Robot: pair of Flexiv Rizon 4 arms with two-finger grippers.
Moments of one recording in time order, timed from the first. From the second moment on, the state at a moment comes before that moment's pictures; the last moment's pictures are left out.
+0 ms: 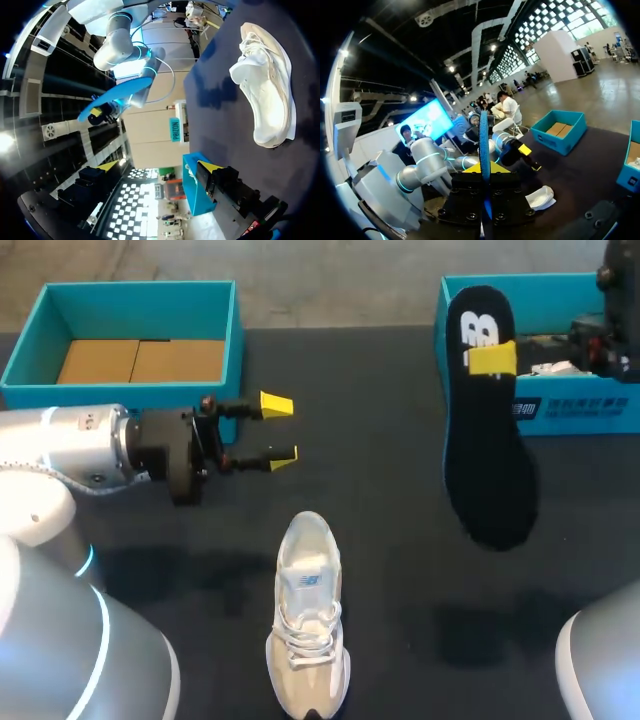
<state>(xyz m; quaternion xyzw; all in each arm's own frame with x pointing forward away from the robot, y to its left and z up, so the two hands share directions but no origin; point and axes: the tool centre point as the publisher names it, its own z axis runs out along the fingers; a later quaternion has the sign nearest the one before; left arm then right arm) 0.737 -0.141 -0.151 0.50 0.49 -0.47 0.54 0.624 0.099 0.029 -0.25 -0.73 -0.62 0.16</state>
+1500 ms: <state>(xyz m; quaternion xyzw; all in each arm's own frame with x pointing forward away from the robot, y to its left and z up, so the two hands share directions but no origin) 0.739 -0.140 -0.149 0.50 0.49 -0.47 0.54 0.777 0.157 -0.017 -0.34 -0.69 -0.56 0.31</state>
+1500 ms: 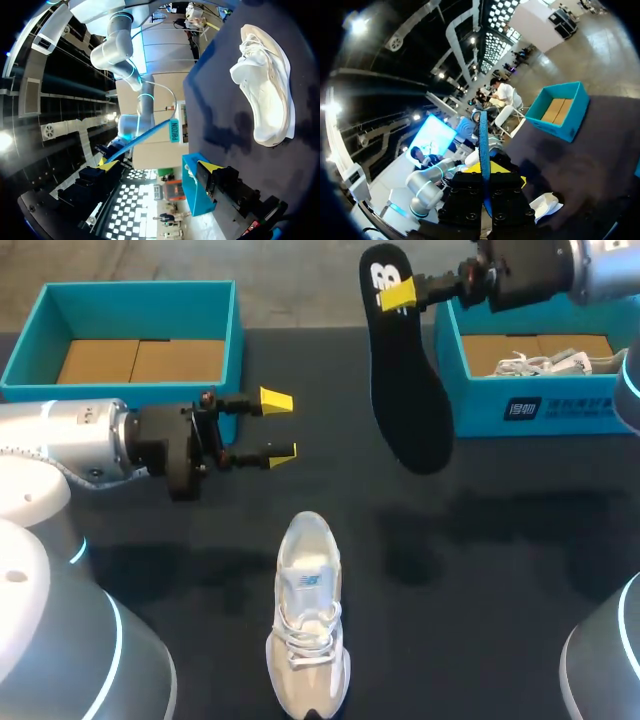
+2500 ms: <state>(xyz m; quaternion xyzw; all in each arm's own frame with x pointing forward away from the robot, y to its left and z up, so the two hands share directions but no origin) 0.739 -0.140 -0.148 0.50 0.49 -0.47 0.53 0.812 0.194 -0.089 -0.49 -0.60 -0.49 0.41</state>
